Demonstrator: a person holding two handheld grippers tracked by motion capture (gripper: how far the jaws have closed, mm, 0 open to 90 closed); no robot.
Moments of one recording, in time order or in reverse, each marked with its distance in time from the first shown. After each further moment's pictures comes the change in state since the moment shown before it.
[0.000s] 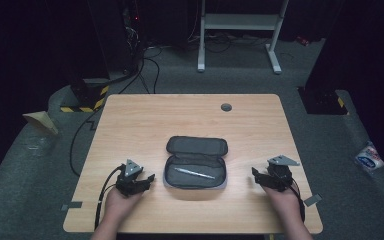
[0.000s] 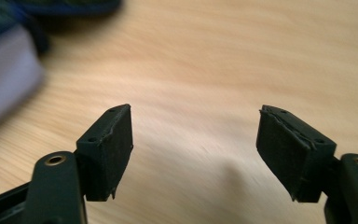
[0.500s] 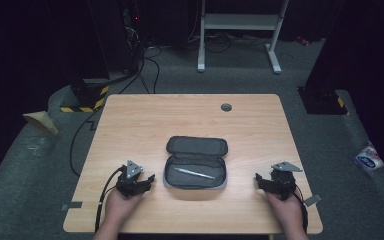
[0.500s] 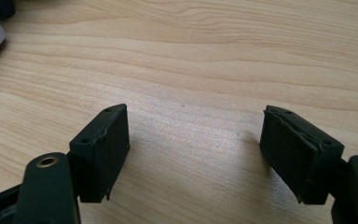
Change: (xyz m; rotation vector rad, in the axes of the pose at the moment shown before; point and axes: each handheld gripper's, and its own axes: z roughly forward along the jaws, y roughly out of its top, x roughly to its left) left arm -0.006 -0.001 -0.001 -0.007 0.051 0.023; right arm -0.005 -0.019 0.001 0.022 -0.022 0.025
